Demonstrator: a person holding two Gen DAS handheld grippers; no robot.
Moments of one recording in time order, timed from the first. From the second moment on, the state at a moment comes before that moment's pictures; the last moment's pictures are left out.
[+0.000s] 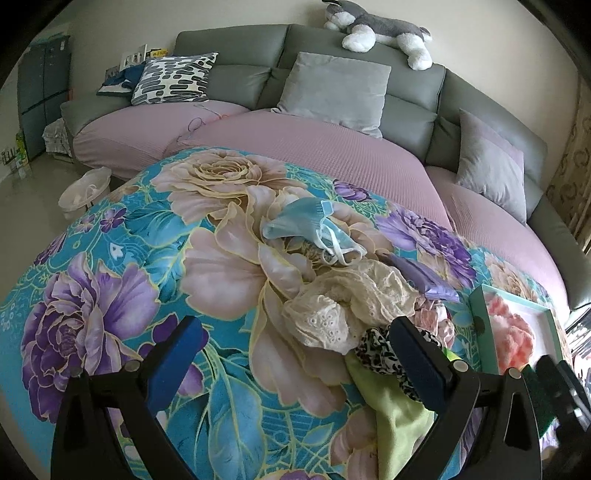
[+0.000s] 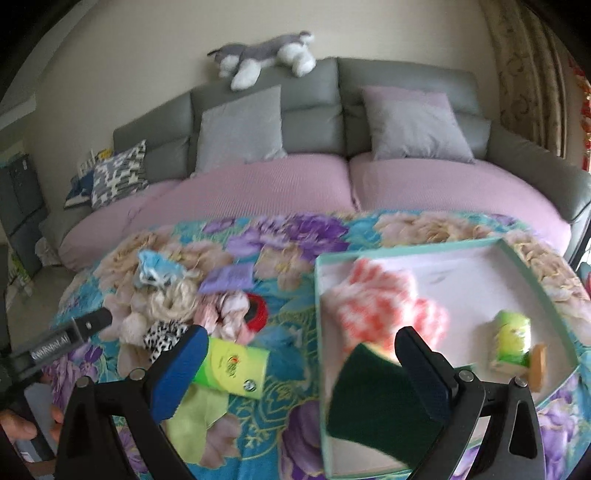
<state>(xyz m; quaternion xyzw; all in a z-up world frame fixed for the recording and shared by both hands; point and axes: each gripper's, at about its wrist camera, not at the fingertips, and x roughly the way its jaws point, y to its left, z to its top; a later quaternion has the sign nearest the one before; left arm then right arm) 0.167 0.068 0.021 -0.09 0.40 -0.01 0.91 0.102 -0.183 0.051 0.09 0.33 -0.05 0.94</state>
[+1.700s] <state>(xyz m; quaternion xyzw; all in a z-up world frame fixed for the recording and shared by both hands) 0.180 0.017 -0.012 -0.15 0.46 -0.16 0.86 0.146 -0.136 -0.026 0.10 0.44 0.02 0.89</state>
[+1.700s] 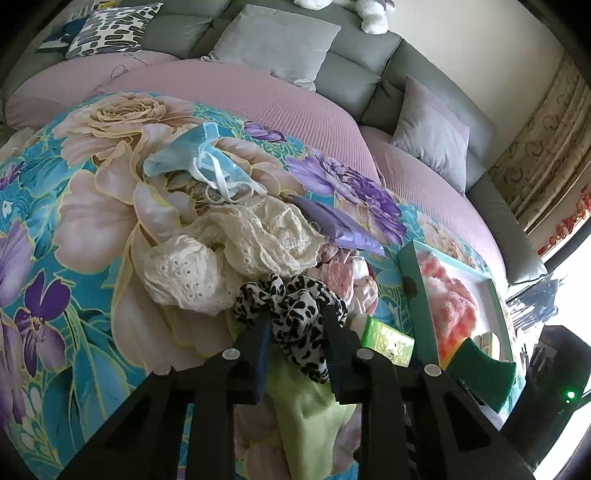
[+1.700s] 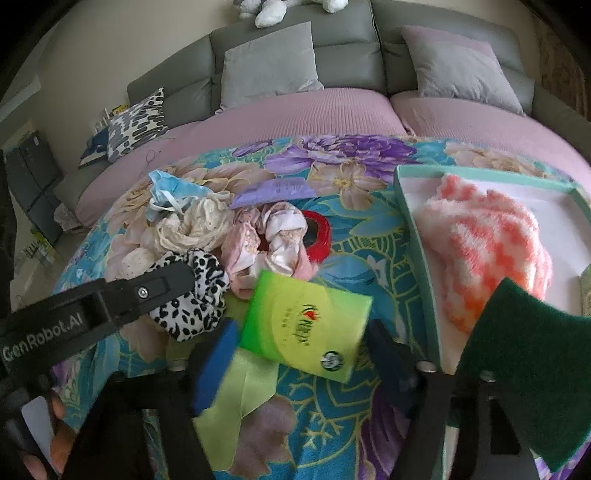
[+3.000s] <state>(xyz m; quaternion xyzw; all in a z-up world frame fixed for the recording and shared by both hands) 0.152 -0.035 0.053 -0.11 0.32 -0.22 0.92 0.090 -0.250 0.072 0.15 0.30 -0.11 0.94</state>
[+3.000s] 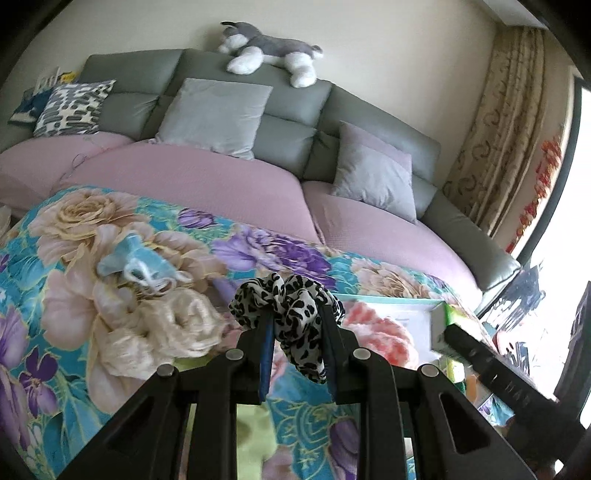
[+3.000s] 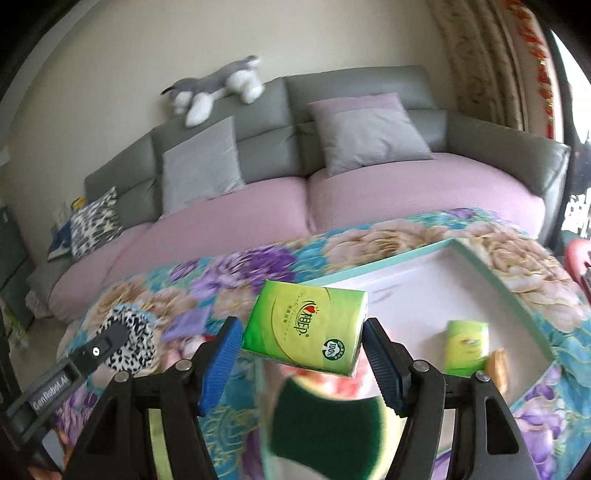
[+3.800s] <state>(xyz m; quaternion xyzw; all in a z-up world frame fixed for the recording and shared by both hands) 0.147 -0.139 0.048 -0.03 0.36 -0.30 0.89 0.069 -0.359 0.047 0.20 0.31 -0.22 0.91</state>
